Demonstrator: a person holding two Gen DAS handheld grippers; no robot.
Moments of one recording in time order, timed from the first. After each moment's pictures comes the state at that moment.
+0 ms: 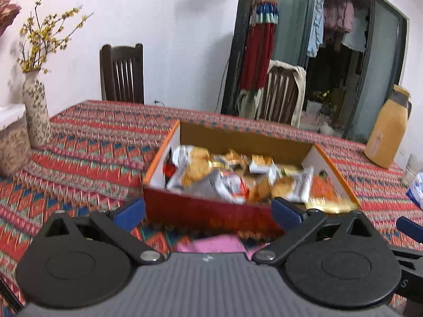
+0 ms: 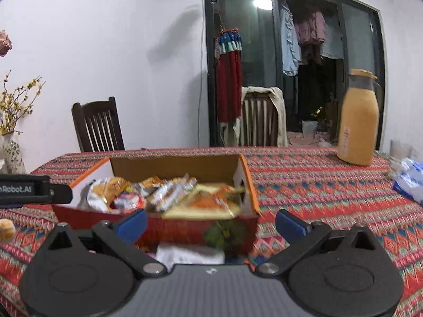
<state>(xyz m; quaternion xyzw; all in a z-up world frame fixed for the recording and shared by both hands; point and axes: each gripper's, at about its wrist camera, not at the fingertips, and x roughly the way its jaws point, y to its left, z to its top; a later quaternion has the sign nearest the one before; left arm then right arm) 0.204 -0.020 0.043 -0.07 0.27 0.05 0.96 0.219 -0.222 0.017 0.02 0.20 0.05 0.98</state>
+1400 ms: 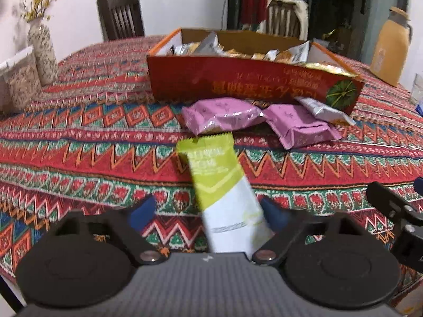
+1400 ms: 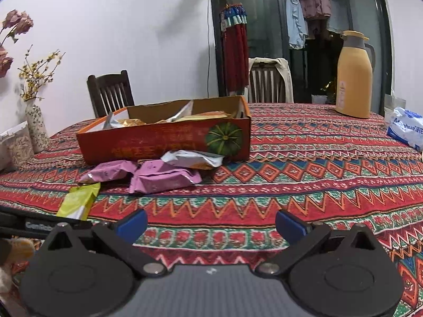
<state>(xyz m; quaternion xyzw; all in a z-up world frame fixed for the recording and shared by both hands) 0.134 -0.044 -0.037 -0.02 0.38 0.05 0.92 0.131 -0.238 -0.048 0.03 0.25 0.08 0.96</state>
